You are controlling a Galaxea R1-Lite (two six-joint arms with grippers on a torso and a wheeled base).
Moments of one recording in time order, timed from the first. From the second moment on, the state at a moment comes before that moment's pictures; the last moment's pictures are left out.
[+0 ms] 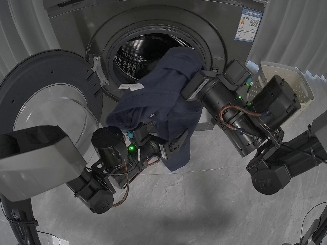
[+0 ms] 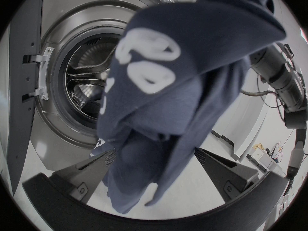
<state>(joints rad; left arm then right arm) -0.65 2.14 -0.78 -1.50 -0.02 -0.12 0.79 1.92 -1.01 -1.47 -0.12 0.22</state>
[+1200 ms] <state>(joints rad) -0.58 2.11 -0.94 -1.48 0.07 -0.09 0.68 1.85 -0.83 -1.47 -0.15 0.25</state>
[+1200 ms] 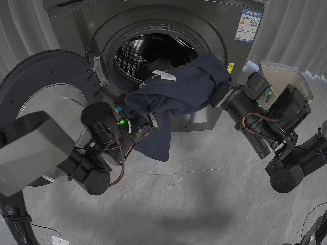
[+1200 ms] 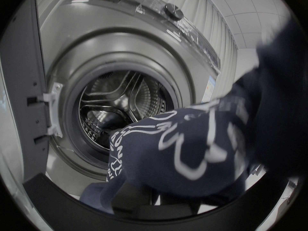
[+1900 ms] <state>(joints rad) -0.63 1.82 -0.72 -1.47 0.07 -0.10 0.73 2.00 -0.75 -1.50 -0.16 0.24</state>
